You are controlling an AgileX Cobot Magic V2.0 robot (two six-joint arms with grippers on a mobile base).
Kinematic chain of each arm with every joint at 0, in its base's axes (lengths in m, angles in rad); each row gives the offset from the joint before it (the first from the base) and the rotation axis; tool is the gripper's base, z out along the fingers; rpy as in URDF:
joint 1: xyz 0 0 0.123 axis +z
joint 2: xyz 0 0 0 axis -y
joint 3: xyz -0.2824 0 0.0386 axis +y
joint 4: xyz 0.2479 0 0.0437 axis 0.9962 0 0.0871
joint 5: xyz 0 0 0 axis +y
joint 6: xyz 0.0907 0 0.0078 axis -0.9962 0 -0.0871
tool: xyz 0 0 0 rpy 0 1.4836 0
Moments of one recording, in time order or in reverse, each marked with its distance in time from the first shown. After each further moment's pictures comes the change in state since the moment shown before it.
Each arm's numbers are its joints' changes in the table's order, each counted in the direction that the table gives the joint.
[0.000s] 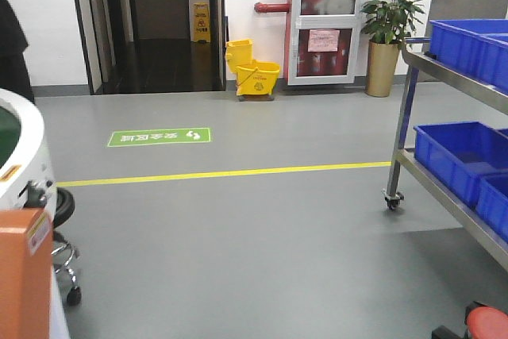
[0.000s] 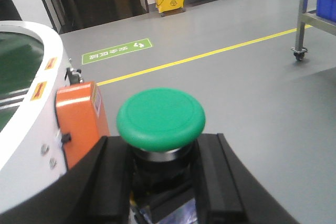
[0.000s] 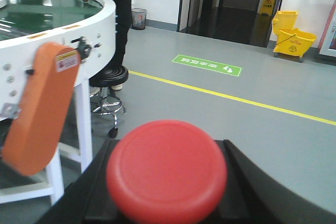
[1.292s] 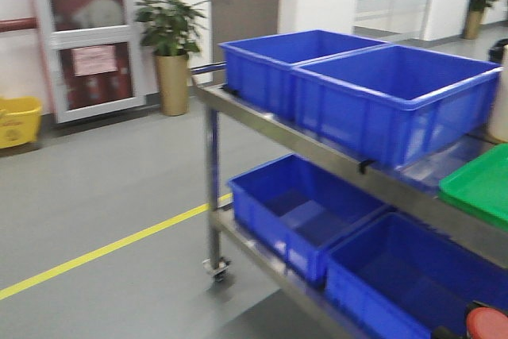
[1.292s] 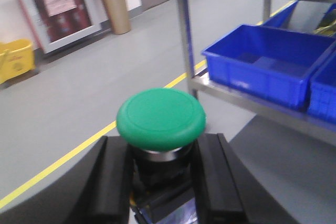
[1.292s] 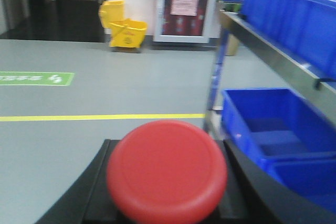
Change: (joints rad) left arm 0.000 0.000 0.000 0.000 0.003 0.001; right arm 0.000 0.000 0.000 -0.001 -0.006 0.000
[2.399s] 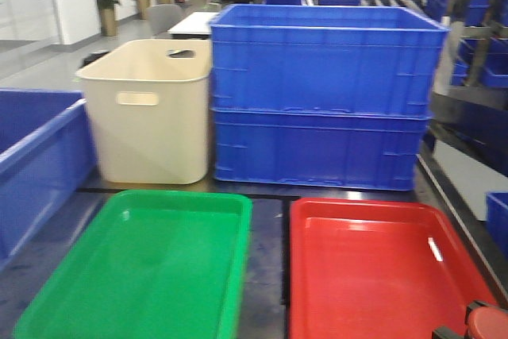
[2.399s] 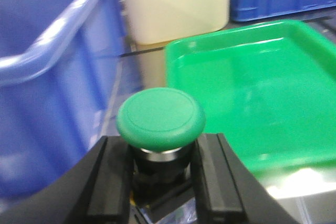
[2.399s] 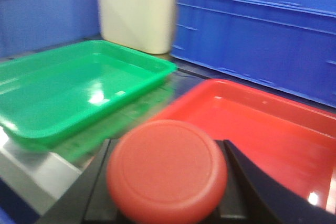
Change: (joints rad) left arm 0.000 0.000 0.000 0.000 0.000 0.000; right arm 0.000 0.000 0.000 0.000 0.001 0.000
